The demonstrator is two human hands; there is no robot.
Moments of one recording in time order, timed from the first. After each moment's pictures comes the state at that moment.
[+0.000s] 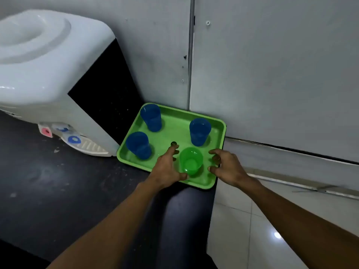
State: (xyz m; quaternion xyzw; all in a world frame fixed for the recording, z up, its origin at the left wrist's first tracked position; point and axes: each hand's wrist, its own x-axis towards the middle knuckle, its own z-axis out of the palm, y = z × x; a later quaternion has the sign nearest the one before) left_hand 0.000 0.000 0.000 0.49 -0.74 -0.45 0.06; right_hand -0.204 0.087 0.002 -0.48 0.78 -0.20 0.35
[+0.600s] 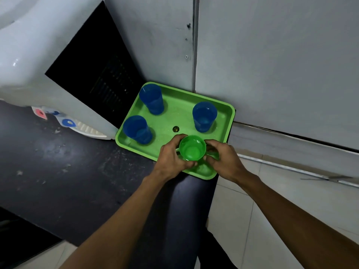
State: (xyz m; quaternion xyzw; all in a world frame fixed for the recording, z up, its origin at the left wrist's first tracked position) left_hand -0.023 0.007 -0.017 0.51 -0.71 -0.47 0.14; right_hand -0.200 0.076 -0.017 -0.52 0.70 -0.29 0.38
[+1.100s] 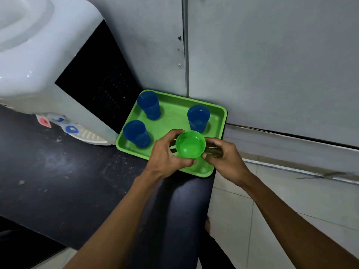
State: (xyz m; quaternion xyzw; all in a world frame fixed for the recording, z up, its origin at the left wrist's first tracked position) left_hand -0.015 0.017 0.040 0.46 -0.73 -0.46 0.21; right_hand -0.196 0.101 0.007 -0.41 0.66 -0.43 0.45
